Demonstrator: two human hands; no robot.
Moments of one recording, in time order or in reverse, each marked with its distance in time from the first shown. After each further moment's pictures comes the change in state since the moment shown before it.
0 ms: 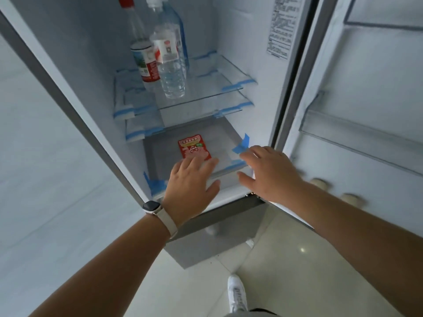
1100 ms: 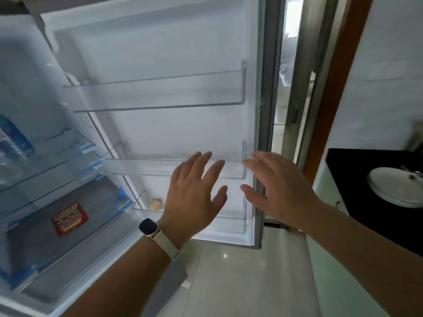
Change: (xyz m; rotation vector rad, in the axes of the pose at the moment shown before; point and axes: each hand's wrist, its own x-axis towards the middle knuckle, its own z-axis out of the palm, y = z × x) left_hand -0.016 0.421 -0.016 -0.077 0.390 0.594; right_hand -0.363 0.227 -0.154 -0.204 0.455 0.372
